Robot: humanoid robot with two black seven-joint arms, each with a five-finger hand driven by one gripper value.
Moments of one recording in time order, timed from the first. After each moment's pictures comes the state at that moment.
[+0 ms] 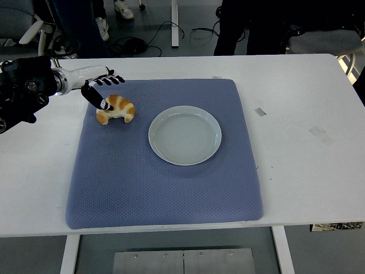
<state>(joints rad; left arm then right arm) -1.17 0.46 -0.17 -0.87 1.14 -0.18 0.07 -0.11 0.00 -0.08 0.15 -0.13 -0.06 0.20</state>
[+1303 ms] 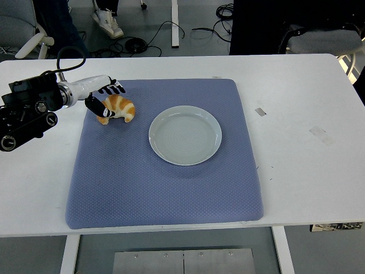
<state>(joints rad) -1.12 0.44 -0.13 -0.90 1.21 -0.04 0.06 -0.11 0.00 -0.08 0.15 -0.13 -0.06 0.20</state>
